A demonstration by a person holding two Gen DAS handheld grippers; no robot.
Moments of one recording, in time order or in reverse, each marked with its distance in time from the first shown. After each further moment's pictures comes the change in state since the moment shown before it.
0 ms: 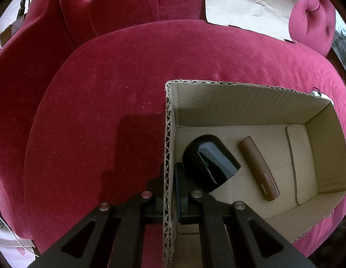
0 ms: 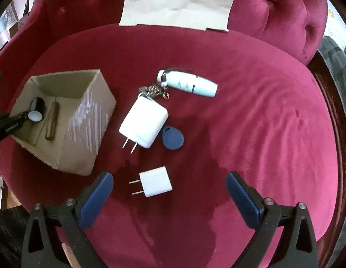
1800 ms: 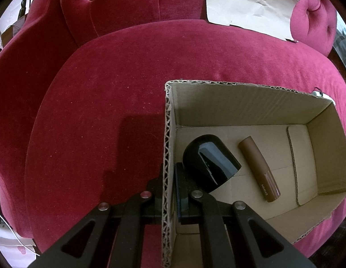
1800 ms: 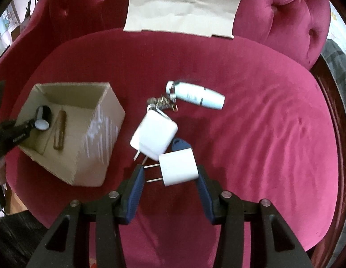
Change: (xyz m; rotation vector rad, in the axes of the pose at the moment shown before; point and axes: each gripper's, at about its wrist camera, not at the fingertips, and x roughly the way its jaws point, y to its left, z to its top) left arm -0.001 0.000 0.000 -0.001 0.001 0.012; right arm -0.020 0.003 0.026 0.004 -0.017 0.013
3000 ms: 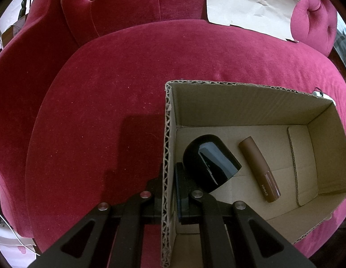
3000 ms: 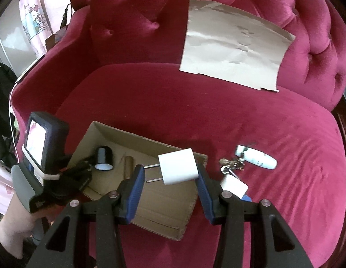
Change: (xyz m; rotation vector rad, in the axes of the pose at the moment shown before) left arm -0.001 -0.004 0.001 0.000 0.001 0.006; right arm -0.029 0.103 0.047 -0.087 -0.145 0.136
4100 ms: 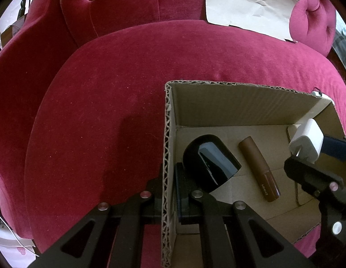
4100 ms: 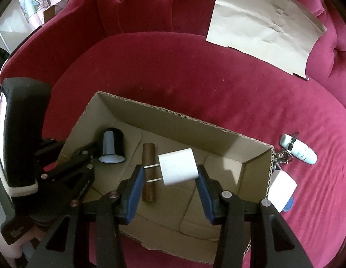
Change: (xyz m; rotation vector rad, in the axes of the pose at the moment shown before) left arm 0.000 -0.001 0.001 0.000 -0.002 -0.005; right arm 0.077 0.041 -0.006 -0.036 0.123 0.008
